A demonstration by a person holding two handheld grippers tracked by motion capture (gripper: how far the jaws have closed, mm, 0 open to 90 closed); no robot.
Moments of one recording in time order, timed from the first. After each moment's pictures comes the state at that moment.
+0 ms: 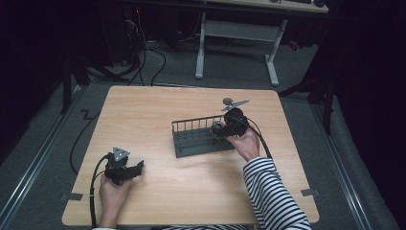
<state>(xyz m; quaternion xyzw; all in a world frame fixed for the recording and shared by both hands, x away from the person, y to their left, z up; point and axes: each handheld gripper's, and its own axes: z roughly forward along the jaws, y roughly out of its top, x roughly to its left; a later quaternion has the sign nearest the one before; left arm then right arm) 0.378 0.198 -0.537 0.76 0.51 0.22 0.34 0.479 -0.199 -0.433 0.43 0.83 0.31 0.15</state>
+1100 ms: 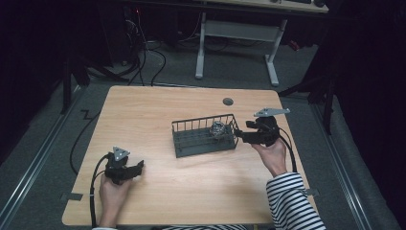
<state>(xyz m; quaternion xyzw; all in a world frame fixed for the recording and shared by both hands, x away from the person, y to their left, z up) 0.379 0.198 -0.537 0.76 0.51 0.22 0.34 0.415 -0.268 -0.398 0.44 0.79 0.39 0.17</state>
